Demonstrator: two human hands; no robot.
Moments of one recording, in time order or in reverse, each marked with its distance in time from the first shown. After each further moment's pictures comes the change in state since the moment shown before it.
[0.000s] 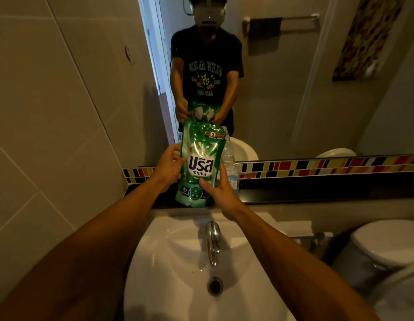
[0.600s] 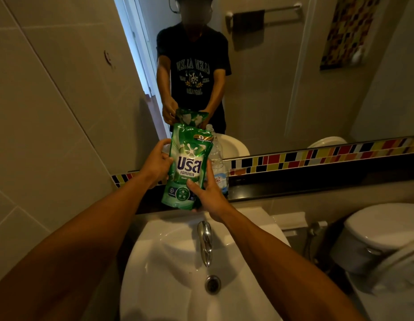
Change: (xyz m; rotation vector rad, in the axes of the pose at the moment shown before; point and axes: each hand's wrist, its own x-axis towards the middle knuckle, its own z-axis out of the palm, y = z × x) left_hand 0.007 0.023 0.014 0.215 -0.044 0.005; right_hand -0.001 0.010 -0.003 0.074 0.025 0.013
